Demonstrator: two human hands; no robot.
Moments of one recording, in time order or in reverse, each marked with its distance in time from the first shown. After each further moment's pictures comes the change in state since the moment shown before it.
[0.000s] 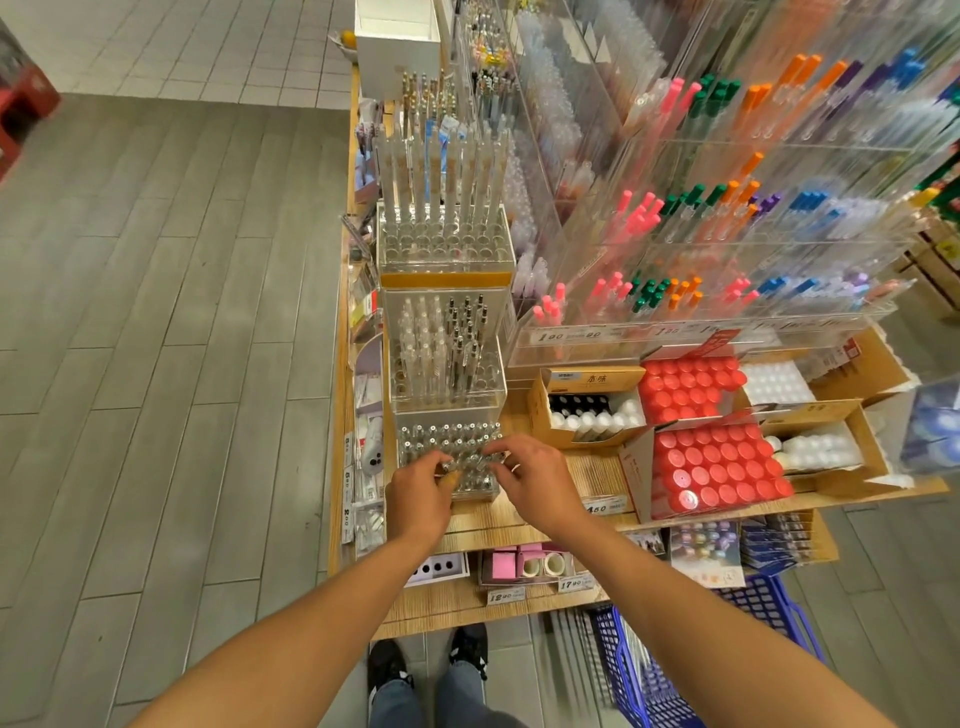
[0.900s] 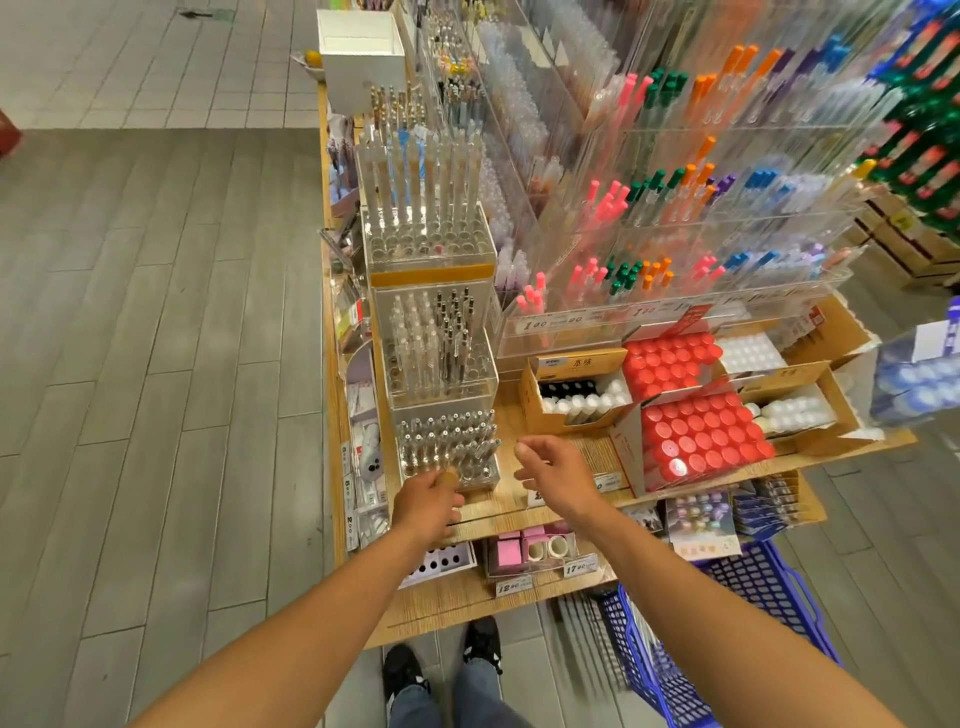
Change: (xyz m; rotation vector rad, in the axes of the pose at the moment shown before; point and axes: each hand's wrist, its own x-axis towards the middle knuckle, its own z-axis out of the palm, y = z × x) left_hand -0.015 -0.005 -0.013 -0.394 -0.345 -0.392; right_hand -0.029 0.005 -0.007 0.538 0.059 0.547
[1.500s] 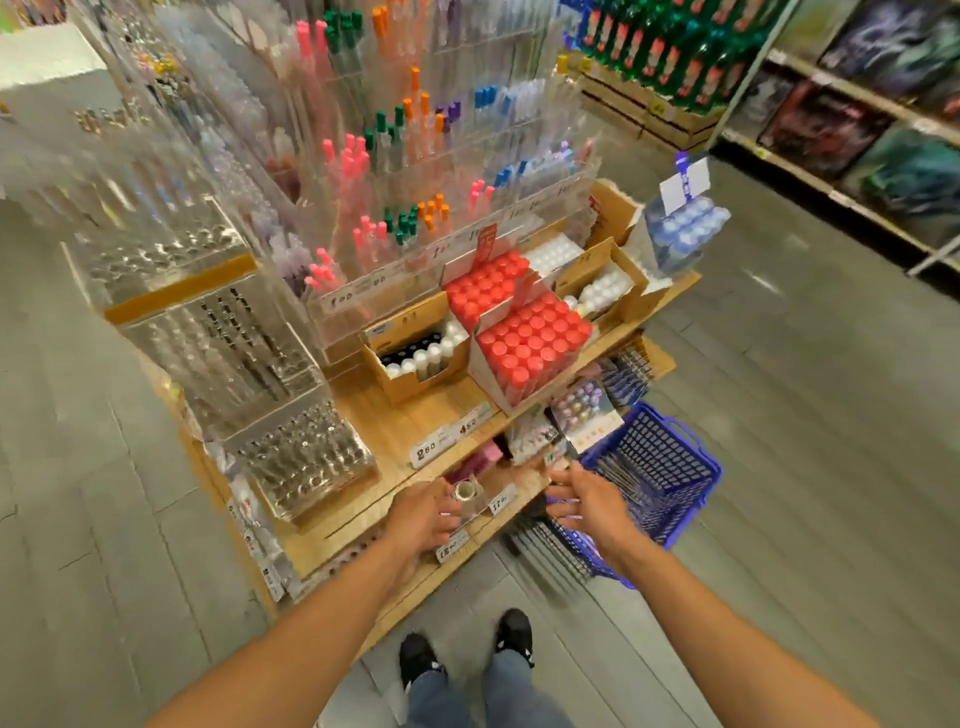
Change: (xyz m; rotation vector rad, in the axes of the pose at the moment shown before) left_hand -0.061 -0.012 0.099 0.121 -0.415 -0.043; right_hand -0.148 0.128 -0.095 0.545 0.403 0.368
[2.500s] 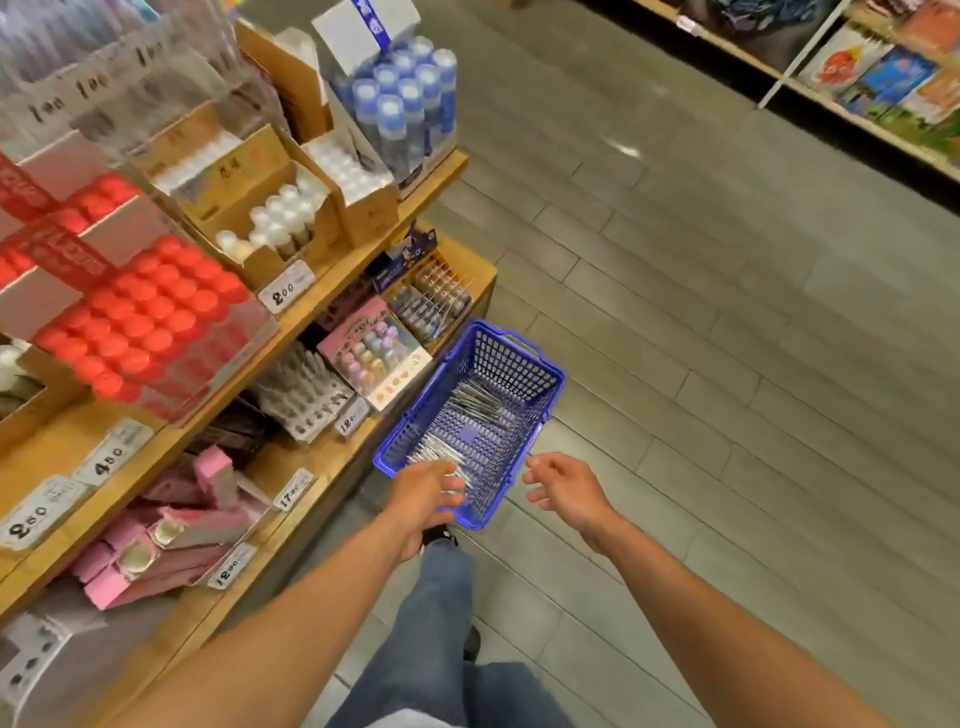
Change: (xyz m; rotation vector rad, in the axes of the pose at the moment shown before) left_hand 0.080 -0.054 0.393 0.208 -0.181 -0.181; right_hand 0.075 0.093 -0.341 -0.068 0.208 0.147
